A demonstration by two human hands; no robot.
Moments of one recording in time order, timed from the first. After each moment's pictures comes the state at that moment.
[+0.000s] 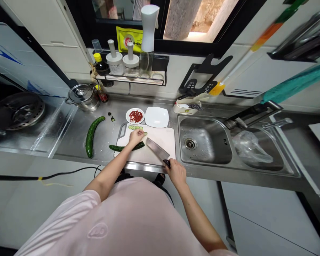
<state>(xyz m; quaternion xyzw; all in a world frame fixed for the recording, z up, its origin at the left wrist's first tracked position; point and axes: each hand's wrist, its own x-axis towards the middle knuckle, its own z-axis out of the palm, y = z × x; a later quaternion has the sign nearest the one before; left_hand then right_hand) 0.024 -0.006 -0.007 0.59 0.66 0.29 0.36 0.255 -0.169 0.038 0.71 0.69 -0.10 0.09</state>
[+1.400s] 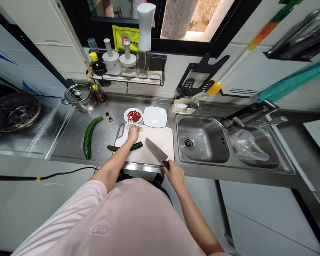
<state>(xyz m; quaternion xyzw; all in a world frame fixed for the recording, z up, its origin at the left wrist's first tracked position) 0.021 0.031 -0.038 0.69 0.66 0.20 0.19 0.258 -0.175 0.030 0.72 0.68 -0.14 0.05</state>
